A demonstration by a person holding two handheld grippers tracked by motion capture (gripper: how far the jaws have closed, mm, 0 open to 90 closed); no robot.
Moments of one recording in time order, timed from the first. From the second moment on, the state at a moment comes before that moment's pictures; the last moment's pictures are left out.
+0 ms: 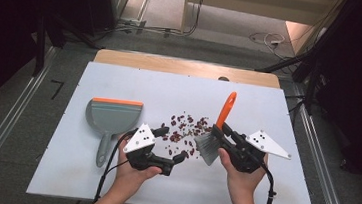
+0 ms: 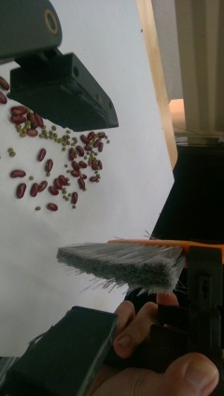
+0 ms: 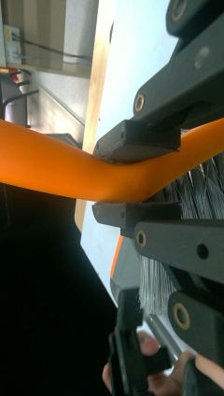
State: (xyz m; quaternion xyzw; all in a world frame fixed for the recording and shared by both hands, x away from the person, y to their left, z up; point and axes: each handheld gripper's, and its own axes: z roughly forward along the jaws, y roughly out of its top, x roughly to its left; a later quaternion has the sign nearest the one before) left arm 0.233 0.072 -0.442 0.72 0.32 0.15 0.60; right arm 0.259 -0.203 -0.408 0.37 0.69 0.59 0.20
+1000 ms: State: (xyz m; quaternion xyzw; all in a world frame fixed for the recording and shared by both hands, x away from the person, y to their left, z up) left arm 0.227 0.046 -0.443 0.74 0.32 0.12 0.58; right arm 0.230 -0.160 -0.406 0.35 0.68 0.61 0.19
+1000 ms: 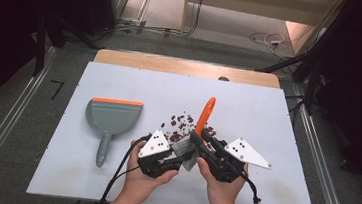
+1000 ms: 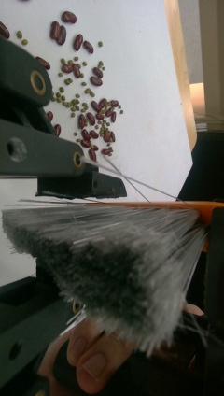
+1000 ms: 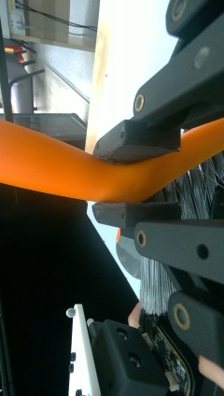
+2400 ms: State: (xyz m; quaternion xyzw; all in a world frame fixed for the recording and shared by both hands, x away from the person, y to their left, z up) left arm 0.239 0.088 -0.430 0.75 0.13 -0.05 0.64; right arm 0.264 -0.186 -0.401 0.11 0.76 0.63 -0.09
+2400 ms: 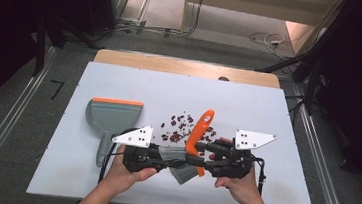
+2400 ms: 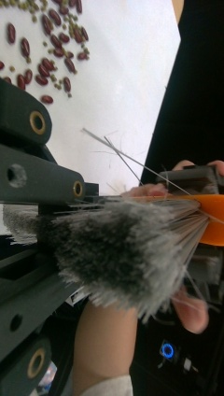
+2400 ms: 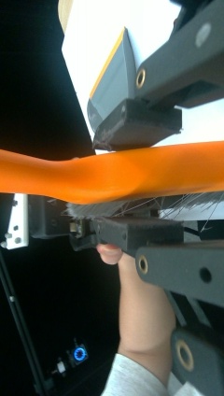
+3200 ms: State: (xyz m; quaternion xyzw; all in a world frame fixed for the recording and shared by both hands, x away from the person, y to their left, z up) left arm 0.240 0.098 -0.432 0.76 0.18 -0.02 0.62; right arm 0.265 -0.188 -0.399 0.14 0.76 0.63 -0.10
